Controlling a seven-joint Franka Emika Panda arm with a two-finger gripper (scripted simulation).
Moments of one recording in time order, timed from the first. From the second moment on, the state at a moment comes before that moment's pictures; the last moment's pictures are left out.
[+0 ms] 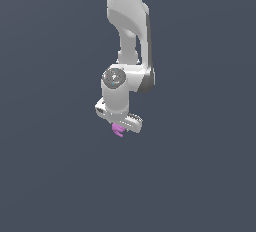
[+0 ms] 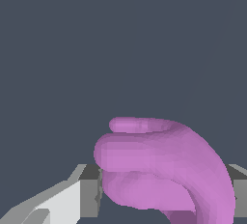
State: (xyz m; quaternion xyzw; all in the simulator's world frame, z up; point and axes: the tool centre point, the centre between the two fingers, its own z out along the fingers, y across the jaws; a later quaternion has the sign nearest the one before) arm 0.010 -0.039 0.077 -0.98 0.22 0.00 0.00
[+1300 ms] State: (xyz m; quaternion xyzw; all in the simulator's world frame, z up) arm -0.047 -0.051 0.267 -0.98 0.22 0.00 0.00
